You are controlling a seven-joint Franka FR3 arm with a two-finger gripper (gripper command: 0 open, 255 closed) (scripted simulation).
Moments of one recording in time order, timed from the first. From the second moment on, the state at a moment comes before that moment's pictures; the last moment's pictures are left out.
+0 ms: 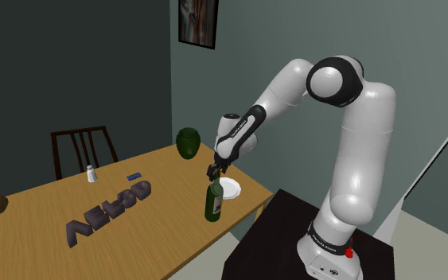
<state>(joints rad) 0.01 0.24 -0.07 -2.44 0.06 2.77 -0.06</state>
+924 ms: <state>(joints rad) 0.01 0.24 -0.07 -2.44 0.06 2.77 -0.06</state>
